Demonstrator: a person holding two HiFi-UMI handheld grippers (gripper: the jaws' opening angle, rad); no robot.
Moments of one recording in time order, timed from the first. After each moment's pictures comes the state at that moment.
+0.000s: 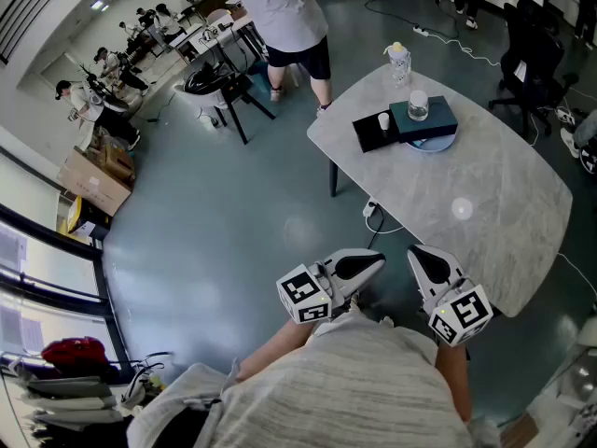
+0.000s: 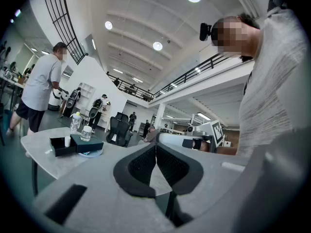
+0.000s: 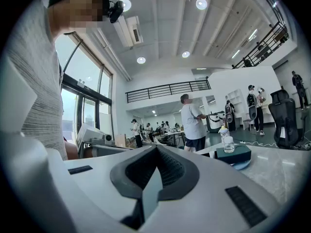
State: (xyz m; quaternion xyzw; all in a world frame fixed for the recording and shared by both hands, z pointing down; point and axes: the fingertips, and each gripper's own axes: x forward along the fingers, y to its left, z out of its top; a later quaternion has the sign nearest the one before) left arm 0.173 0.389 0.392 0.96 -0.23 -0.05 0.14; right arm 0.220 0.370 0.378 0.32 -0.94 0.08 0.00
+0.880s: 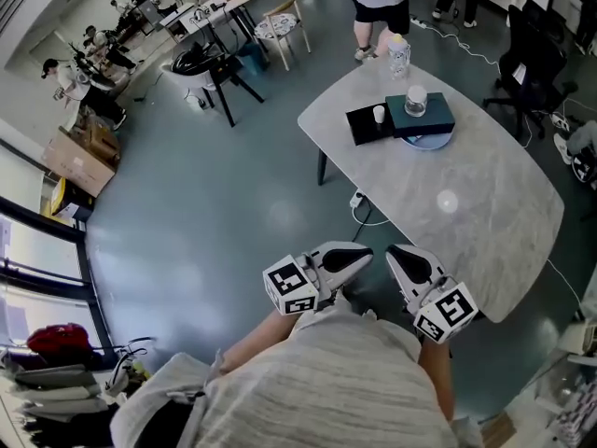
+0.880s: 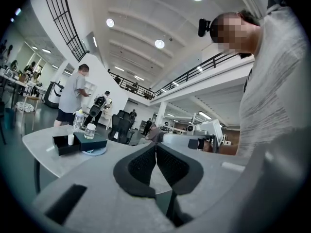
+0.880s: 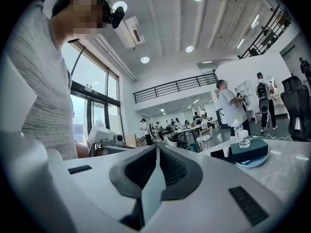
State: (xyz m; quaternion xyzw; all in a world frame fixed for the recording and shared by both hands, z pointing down) left arm 0.165 0.365 0.406 0.96 -0.23 -0.03 0.14; right arm 0.194 0.359 0.389 0.26 -0.96 0.10 0.00
